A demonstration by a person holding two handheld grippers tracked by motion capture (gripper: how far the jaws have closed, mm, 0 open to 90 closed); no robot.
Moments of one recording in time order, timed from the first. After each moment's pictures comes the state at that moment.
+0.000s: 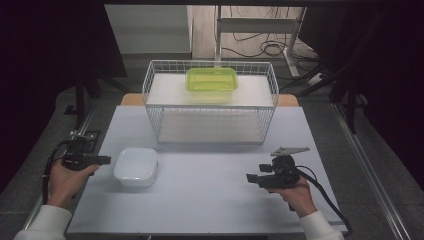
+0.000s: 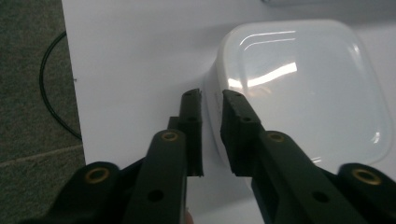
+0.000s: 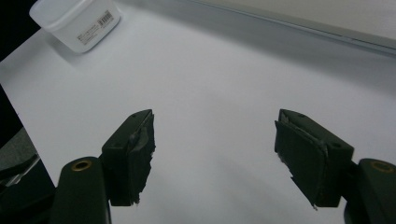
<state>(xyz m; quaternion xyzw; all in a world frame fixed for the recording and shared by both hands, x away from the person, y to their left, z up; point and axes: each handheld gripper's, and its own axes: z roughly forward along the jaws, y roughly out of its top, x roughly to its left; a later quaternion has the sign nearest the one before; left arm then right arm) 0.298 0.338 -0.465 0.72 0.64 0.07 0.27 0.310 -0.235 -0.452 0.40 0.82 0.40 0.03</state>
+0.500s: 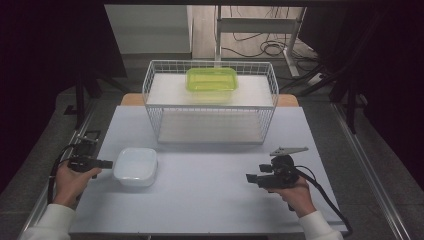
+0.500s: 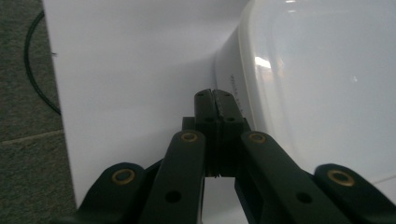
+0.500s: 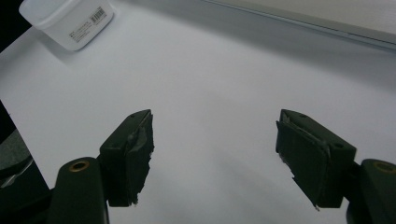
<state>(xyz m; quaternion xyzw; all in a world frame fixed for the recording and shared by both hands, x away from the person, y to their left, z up) 0.305 0.337 -0.488 0.72 0.64 0.04 0.26 0.312 -0.235 -0.454 0.41 0.82 0.39 0.03</state>
